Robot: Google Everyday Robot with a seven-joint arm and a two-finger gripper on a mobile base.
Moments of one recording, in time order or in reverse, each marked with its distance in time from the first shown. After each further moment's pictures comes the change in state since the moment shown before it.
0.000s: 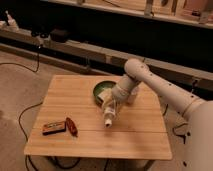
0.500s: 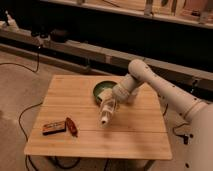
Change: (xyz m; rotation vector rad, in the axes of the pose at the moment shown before) arm -0.008 -0.010 0.003 0.077 -0.053 0.077
